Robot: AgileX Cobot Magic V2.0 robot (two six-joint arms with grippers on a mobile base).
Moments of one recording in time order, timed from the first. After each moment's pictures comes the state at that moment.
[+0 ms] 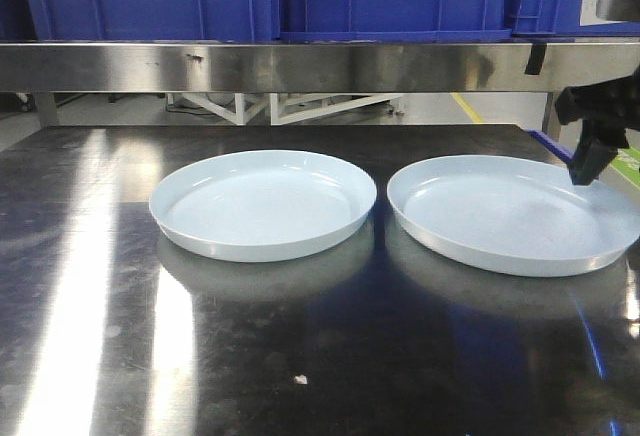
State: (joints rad) left arm -0.05 0.50 -0.48 0.09 0.45 -0.36; right arm 0.06 1.59 -0.89 0.06 0.28 0.10
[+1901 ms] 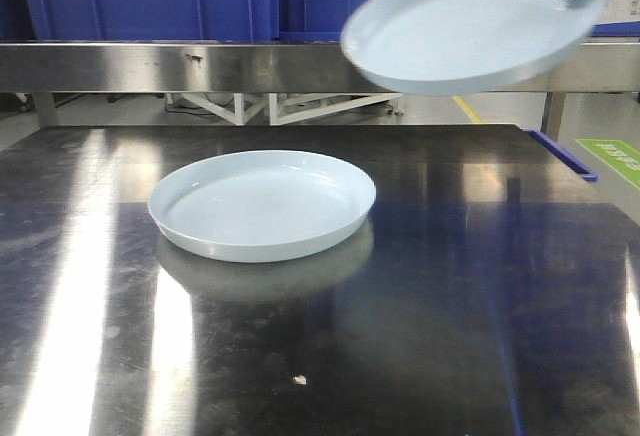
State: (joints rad) left arm -0.05 0.50 -0.48 0.09 0.45 -0.36; right arm 0.20 1.39 -1.09 0.10 0.37 0.10
